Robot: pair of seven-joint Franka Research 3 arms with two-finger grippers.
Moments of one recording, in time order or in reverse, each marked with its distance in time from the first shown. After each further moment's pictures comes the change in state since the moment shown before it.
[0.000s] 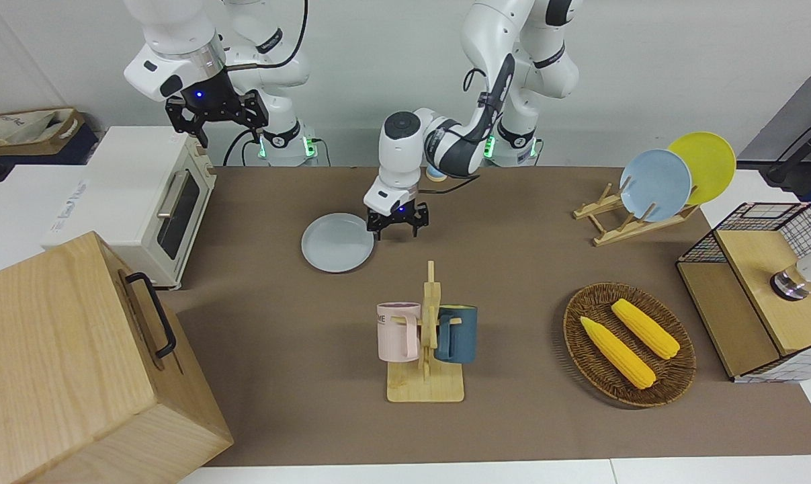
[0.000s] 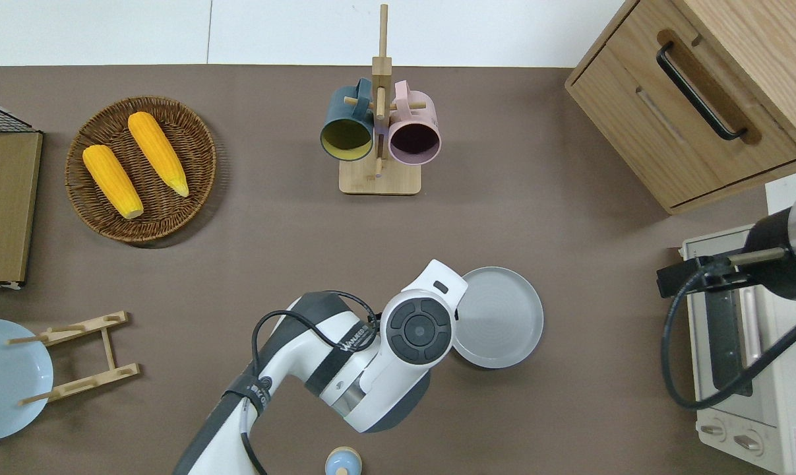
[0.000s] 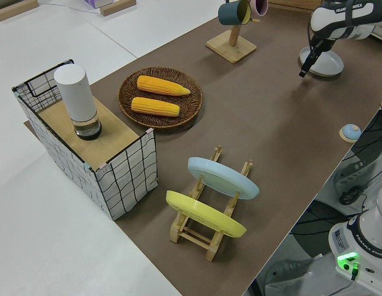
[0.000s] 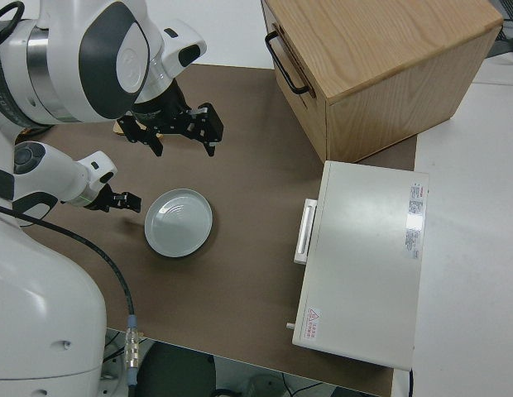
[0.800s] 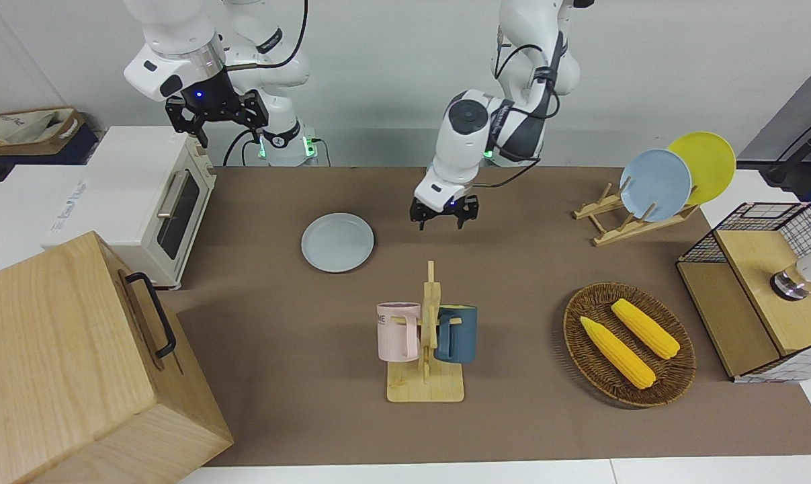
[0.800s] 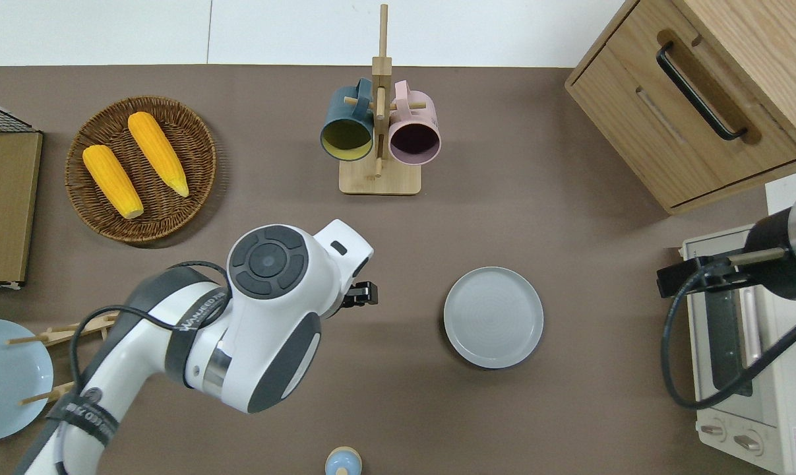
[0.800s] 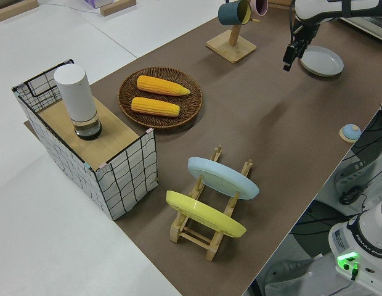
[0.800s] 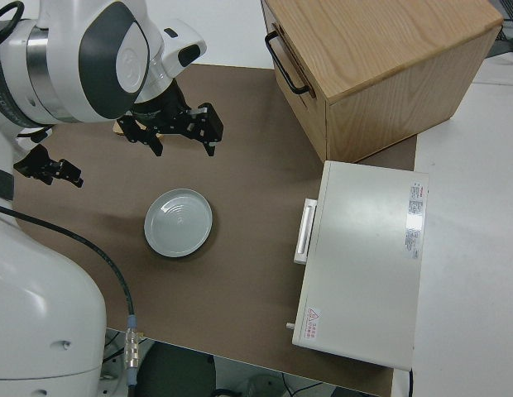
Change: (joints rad) left arm 0.233 -0.194 0.011 -0.014 -0.116 -0.280 0.377; right arm 0.000 0.000 0.000 0.000 0.000 0.000 0.000
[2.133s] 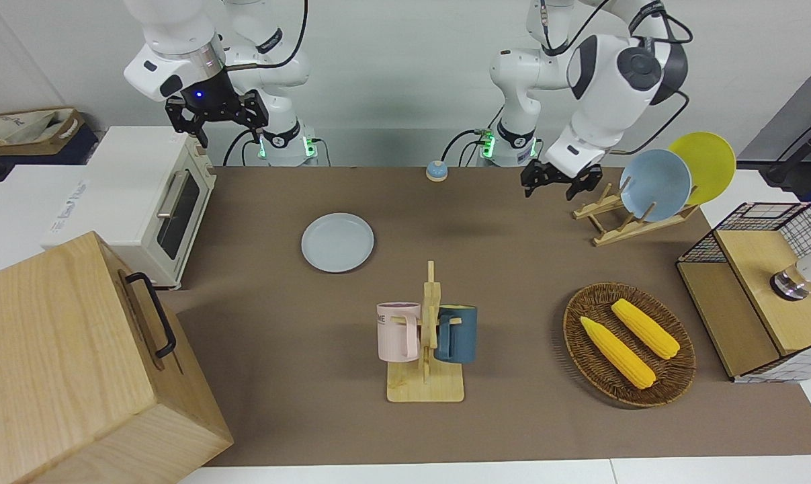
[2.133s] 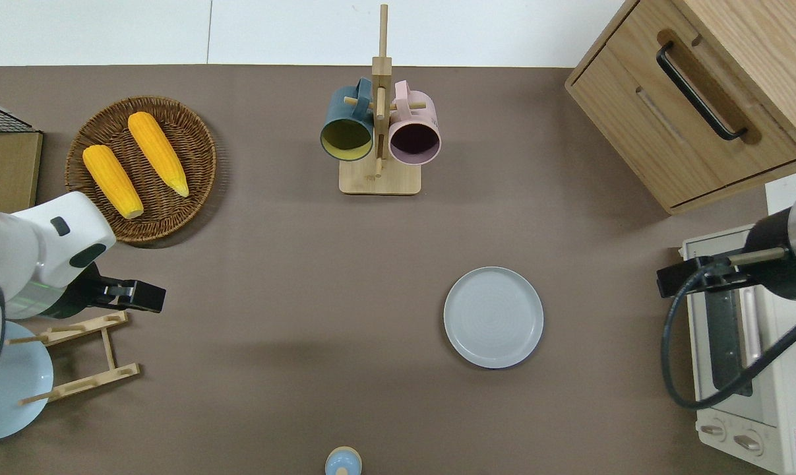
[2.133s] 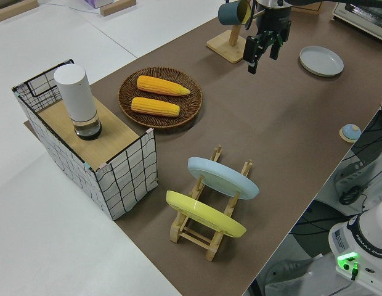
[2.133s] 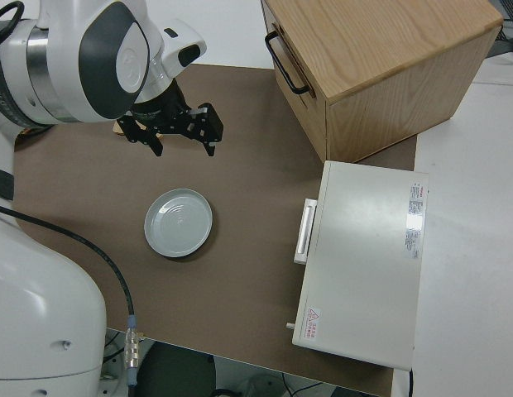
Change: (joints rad) left arm 0.407 -0.196 0.037 0.091 0.062 -0.371 0.541; right arm 0.000 0.000 0.000 0.000 0.000 0.000 0.000
